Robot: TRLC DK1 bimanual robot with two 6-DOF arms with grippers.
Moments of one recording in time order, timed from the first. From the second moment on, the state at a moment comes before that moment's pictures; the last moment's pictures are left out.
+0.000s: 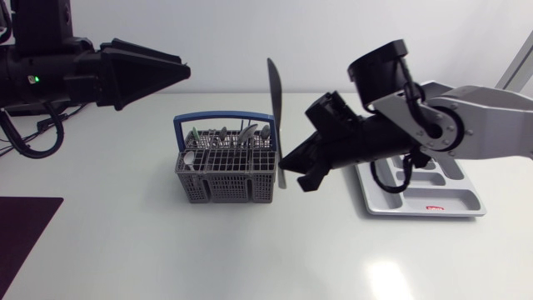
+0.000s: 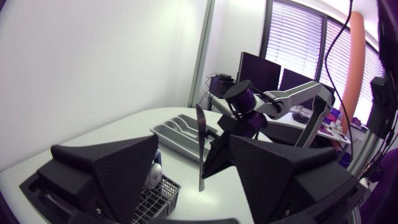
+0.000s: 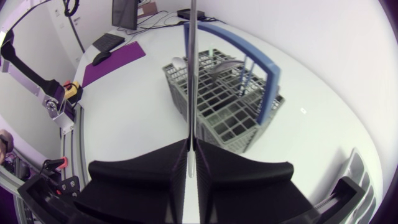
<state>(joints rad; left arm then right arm) -0.13 1.18 1.04 -0.17 0.98 0.10 0.49 1.45 0.99 -0.33 -0.47 -0.29</state>
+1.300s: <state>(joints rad) -0.19 1.09 0.91 -0.27 0.69 0.42 -0.51 1.71 1.24 -0.49 -0.41 -0.56</state>
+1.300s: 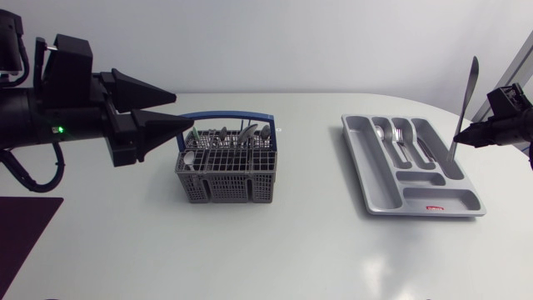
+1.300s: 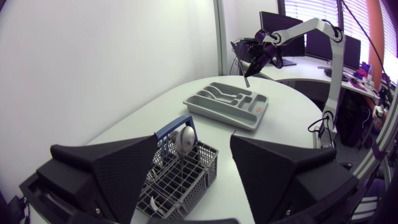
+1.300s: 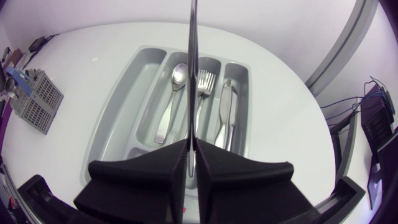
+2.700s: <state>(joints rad) -0.24 1.03 0.87 -0.28 0.61 0.45 -0.47 2.14 1.52 -0.47 -0.17 -0.47</state>
